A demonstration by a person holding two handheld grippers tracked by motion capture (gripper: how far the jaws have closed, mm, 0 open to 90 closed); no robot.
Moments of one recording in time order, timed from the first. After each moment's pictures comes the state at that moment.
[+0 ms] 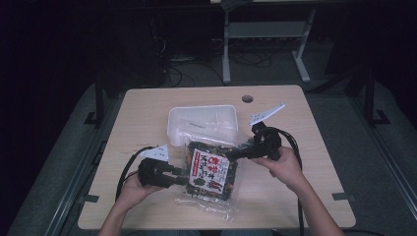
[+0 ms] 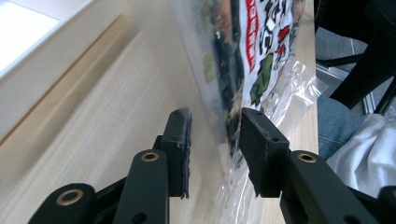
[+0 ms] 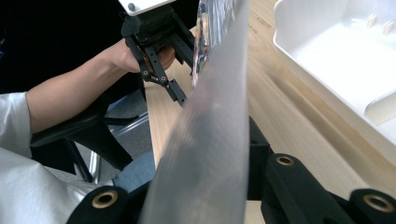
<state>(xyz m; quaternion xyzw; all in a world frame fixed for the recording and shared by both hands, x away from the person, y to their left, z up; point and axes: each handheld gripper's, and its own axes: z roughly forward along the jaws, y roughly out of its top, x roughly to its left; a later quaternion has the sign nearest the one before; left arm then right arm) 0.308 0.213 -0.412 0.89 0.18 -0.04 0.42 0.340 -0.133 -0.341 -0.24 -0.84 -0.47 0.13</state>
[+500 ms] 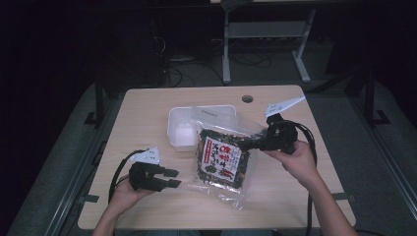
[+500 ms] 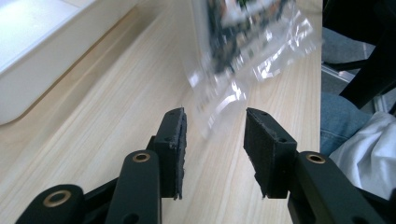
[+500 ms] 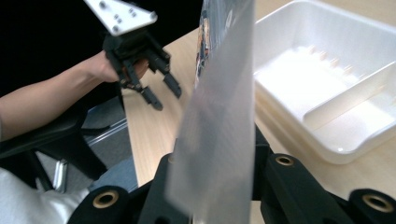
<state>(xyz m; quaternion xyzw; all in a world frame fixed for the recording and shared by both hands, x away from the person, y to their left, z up) 0.294 0.236 -0.411 0.88 0.20 -0.02 0.42 0.334 -0.162 -0.309 -0.26 -0.84 -0.48 0.07</state>
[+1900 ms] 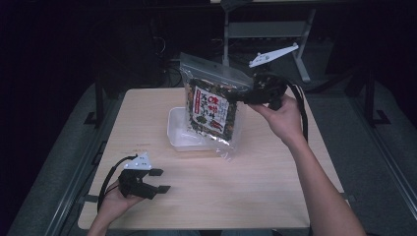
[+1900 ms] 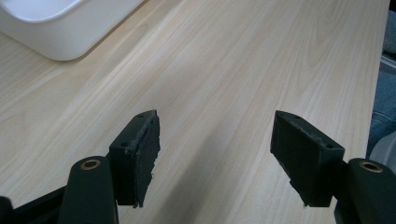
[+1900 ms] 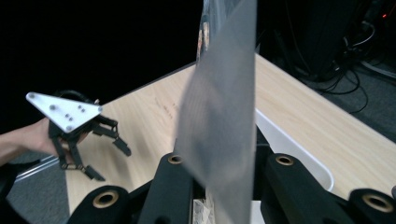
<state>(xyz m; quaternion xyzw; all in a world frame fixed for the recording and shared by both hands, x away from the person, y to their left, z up) 0.282 0.260 -0.421 0.89 0.26 0.04 0.38 0.379 -0.124 -0.215 -0.27 -0.83 -0.49 -0.07</state>
